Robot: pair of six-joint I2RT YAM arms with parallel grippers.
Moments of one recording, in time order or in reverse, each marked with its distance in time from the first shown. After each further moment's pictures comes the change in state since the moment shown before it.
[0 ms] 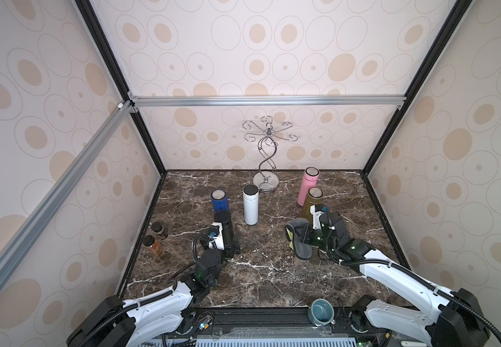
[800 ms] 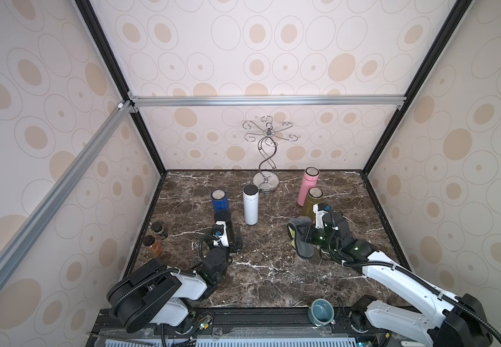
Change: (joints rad) left arm 0.005 0.412 0.004 0.506 -0.085 0.096; right arm -0.013 -0.033 0.000 -0.010 0.017 -0.010
